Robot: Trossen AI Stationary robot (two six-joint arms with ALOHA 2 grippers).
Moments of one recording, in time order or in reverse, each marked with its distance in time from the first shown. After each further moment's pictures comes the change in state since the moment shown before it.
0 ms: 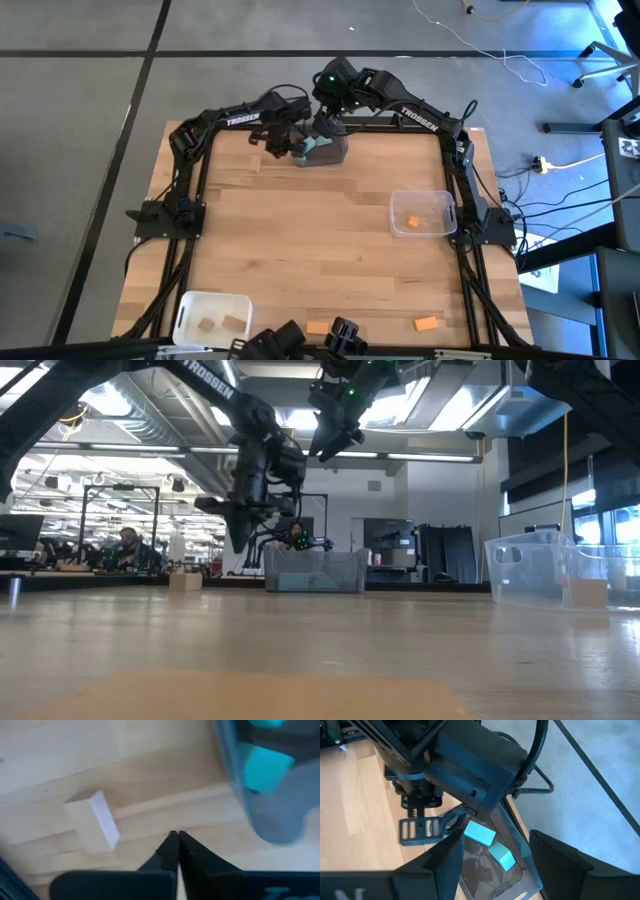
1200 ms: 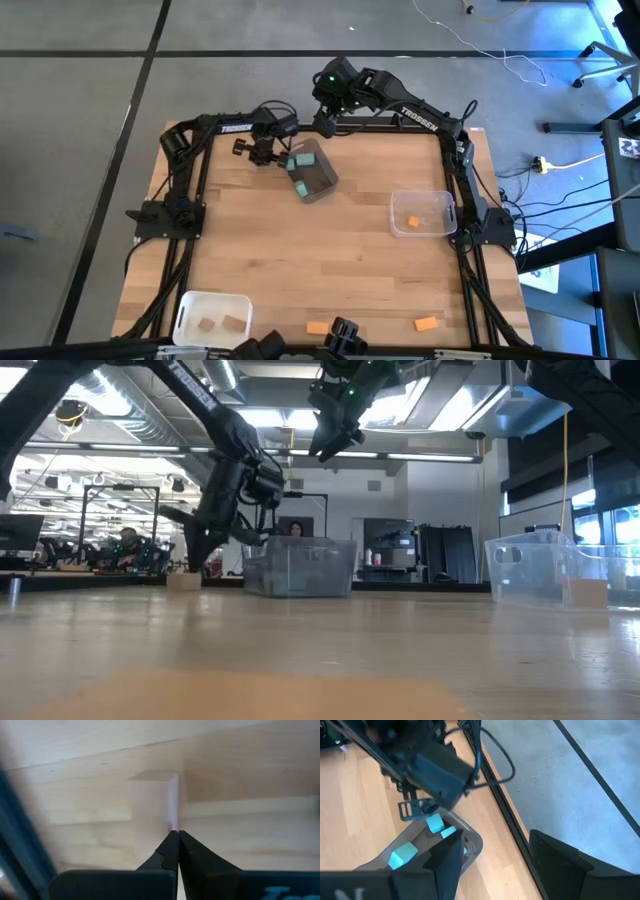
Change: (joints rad) left arm 0.011 -0.079 -0.307 0.084 -0.185 -0.105; right arm 0.000 0.000 0.000 0.002 0.000 -0.002
